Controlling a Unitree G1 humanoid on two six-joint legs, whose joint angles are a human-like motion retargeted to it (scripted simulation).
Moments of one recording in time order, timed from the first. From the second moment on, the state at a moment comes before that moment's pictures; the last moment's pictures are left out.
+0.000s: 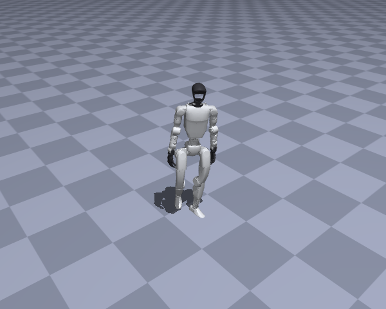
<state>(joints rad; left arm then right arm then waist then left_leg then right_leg) 0.07 0.10 0.45 1.50 0.13 0.08 -0.14 0.04 -0.13 -0.11 1.36 -0.48 0.10 0.15 -0.19 0.05 -0.07 -0.13 0.03 0.36 0.02 0.03 0.06 -0.16 -0.03 -0.34 0.70 -0.22 0.10</state>
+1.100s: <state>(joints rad) 0.11 0.20 0.46 1.61 0.16 0.11 -0.15 -0.02 -0.16 -0.09 1.38 -0.39 0.05 0.19 -0.16 0.00 -0.03 0.06 0.01 0.94 -0.06 -0.12 -0.03 -0.21 -0.11 -0.70 0.32 -0.22 -0.07</state>
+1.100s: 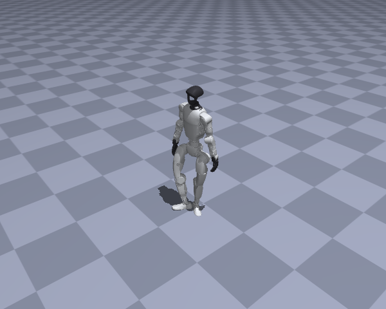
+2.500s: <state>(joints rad) 0.04 0.10 0.41 1.44 0.11 0.07 -0.21 0.03 -0.19 -0.15 1.45 -0.38 0.12 0.17 -0.17 0.06 0.02 -0.27 -0.16 -0.20 0.11 0.14 -0.04 -0.07 0.11 0.06 0.22 -0.17 -0.02</state>
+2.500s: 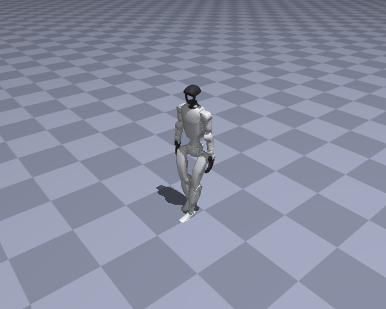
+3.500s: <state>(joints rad) 0.02 0.10 0.47 1.51 0.06 0.07 -0.16 0.00 -0.16 -0.09 1.28 -0.50 0.09 0.17 -0.24 0.13 -0.10 -0.14 0.08 0.62 -0.05 0.00 0.04 -0.18 -0.01 -0.45 0.74 -0.10 0.19</state>
